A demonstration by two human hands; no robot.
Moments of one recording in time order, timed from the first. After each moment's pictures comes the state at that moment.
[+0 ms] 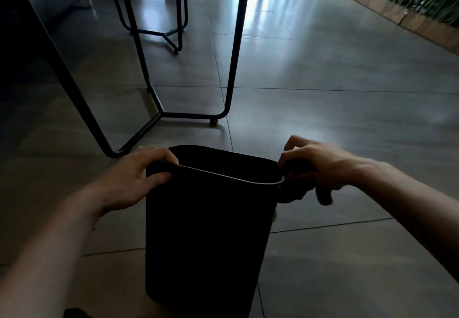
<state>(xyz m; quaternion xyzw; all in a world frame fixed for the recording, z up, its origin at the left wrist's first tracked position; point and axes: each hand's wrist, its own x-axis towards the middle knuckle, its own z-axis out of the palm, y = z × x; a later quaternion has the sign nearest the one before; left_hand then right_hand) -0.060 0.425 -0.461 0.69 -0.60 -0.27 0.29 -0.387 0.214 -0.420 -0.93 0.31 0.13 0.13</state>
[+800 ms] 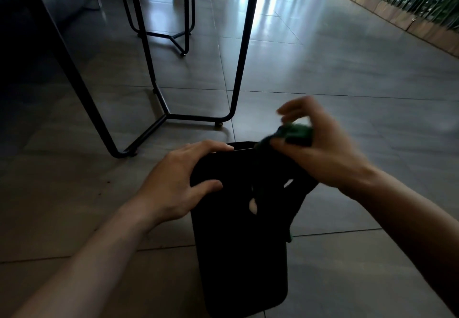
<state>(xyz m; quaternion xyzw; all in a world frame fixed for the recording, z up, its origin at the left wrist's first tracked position) -0.122 0.412 -0.440 0.66 -0.64 -0.19 0.36 -0.341 0.272 -0.383 -0.84 0.36 -0.26 0.31</state>
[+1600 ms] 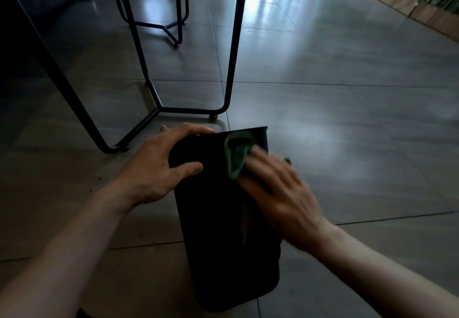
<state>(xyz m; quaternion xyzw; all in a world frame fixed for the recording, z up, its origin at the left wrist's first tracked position) -0.110 0.391 -0.451 0.67 -0.61 -0.22 0.35 -0.368 0.285 -0.518 -0.95 0.11 -0.29 -0.10</state>
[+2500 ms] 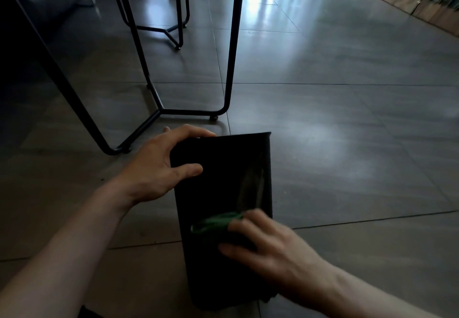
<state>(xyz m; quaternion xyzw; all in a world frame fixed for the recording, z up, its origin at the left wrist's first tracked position) -0.121 0.394 -0.438 0.67 -0.61 -0.24 0.36 -0.391 0.350 -0.513 -0.98 0.03 -0.18 0.03</state>
